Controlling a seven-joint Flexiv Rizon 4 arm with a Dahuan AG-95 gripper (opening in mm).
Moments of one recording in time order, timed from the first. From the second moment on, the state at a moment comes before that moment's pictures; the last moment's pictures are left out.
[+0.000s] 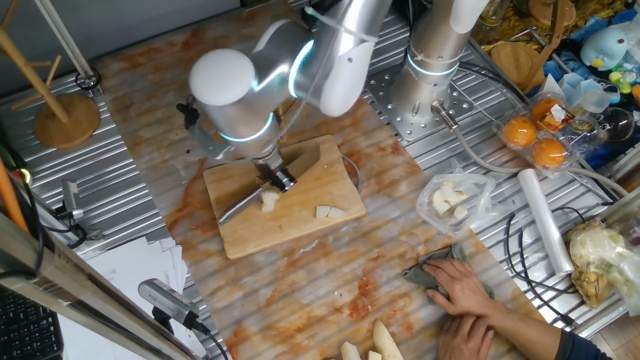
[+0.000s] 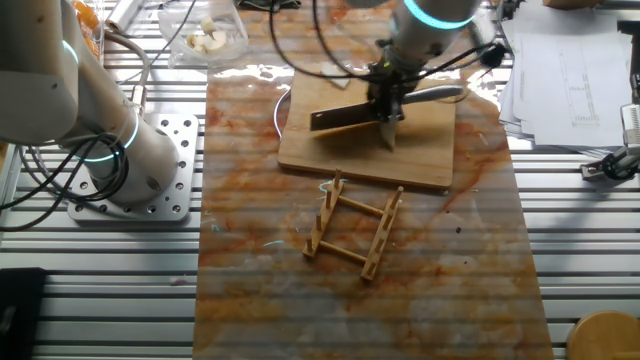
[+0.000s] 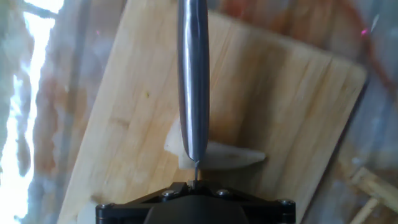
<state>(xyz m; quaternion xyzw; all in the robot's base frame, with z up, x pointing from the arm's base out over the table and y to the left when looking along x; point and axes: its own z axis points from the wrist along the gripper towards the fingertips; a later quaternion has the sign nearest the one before) 0.445 0.090 0.041 0.12 -0.99 -0.01 0.09</state>
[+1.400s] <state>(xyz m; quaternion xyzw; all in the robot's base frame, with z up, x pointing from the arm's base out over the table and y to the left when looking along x) 0.470 0.085 0.082 0.10 -0.99 0.00 0.09</state>
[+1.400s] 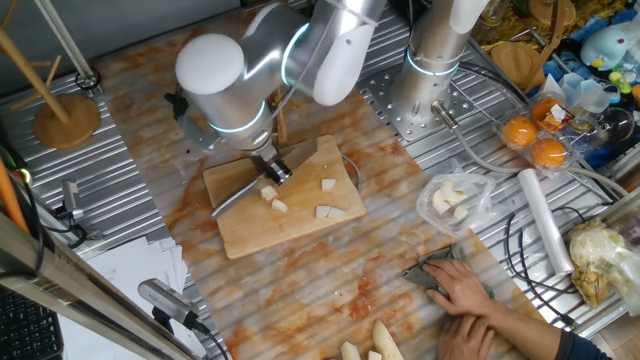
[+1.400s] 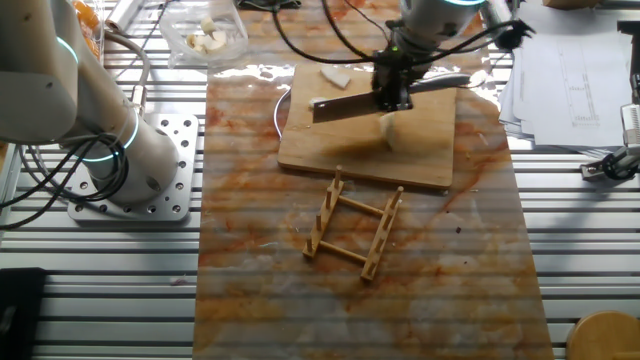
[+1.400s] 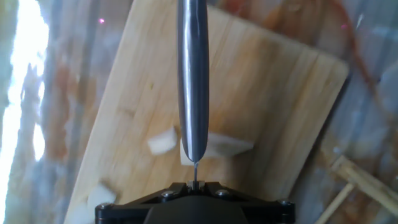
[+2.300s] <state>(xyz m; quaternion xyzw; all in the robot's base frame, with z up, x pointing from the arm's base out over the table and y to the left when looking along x) 0.484 0.083 0.068 0.06 -0.99 -0.01 0.08</state>
